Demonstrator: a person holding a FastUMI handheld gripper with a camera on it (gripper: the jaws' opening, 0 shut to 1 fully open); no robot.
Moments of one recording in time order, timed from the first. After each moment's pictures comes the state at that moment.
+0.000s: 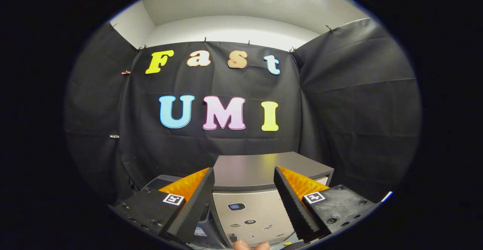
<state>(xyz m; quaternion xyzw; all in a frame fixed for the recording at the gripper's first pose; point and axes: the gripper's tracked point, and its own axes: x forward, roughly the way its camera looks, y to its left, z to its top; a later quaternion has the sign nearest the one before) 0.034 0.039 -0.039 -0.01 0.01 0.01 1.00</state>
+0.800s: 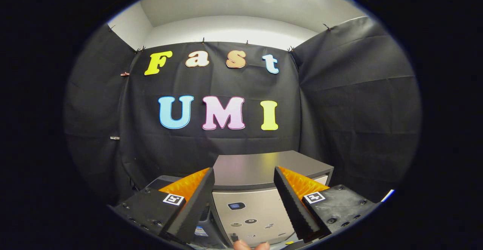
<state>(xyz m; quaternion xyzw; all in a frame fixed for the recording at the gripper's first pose) 0.032 0.037 -0.039 -0.01 0.01 0.01 1.00</state>
